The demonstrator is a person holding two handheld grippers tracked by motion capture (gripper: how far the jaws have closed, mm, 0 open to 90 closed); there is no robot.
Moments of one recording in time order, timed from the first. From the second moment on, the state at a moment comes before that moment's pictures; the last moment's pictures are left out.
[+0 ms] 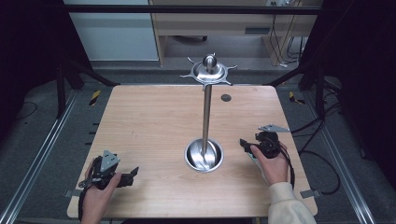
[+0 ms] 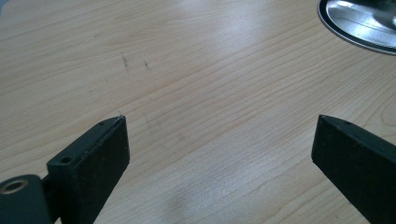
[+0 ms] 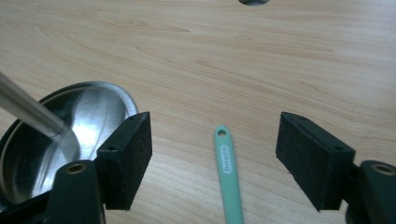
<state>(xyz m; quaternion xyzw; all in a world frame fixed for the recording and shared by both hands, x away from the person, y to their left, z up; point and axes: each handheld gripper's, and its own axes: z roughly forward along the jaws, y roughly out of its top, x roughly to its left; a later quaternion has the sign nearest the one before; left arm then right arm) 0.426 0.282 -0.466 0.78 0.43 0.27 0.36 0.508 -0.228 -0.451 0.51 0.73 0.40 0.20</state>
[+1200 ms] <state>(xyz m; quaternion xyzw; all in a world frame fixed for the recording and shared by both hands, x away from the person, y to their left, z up) 0.425 0.284 -0.467 0.78 0.44 0.27 0.36 0.533 -0.199 -0.464 0.45 0.82 0.29 0.18</state>
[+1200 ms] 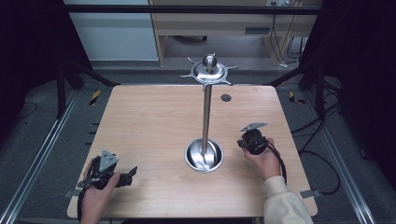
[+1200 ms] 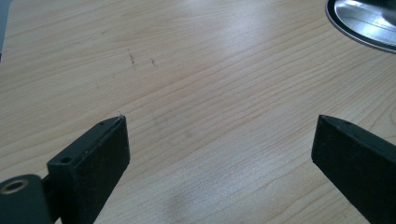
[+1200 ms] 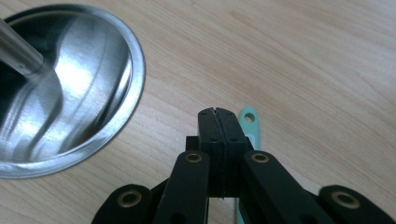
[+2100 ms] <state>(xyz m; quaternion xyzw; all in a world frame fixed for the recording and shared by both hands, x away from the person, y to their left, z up) 0.425 0.282 -0.468 0.78 0.44 0.27 0.35 0.541 -0.205 -0.480 0.49 0.82 0.21 0.18</state>
